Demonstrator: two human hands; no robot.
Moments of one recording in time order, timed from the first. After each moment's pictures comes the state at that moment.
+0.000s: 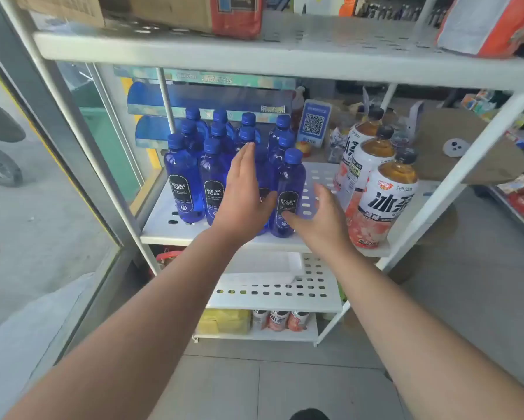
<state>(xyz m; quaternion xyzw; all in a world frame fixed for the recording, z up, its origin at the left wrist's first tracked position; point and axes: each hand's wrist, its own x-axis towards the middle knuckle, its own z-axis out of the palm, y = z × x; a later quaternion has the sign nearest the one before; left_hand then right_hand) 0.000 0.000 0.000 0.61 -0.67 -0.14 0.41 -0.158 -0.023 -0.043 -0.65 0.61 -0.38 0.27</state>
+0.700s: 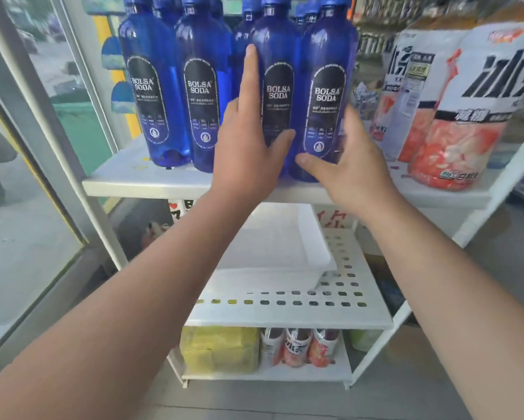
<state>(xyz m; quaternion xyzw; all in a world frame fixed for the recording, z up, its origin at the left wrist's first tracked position) 0.007 -0.038 -0.137 0.53 -0.64 0.00 0.55 -0.147 -0.063 -0.153 -0.72 0.45 -0.50 0.19</state>
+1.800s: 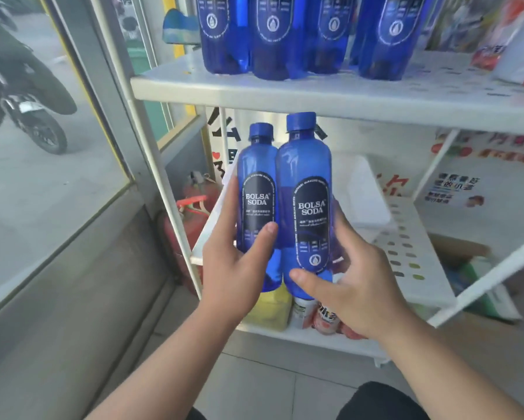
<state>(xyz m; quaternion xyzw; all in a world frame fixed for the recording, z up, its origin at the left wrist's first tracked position) 0.051 0.084 -0.336 0.50 -0.48 -0.25 0.68 -0.118 0.051 -0.326 -0.77 0.40 -0.36 0.33</state>
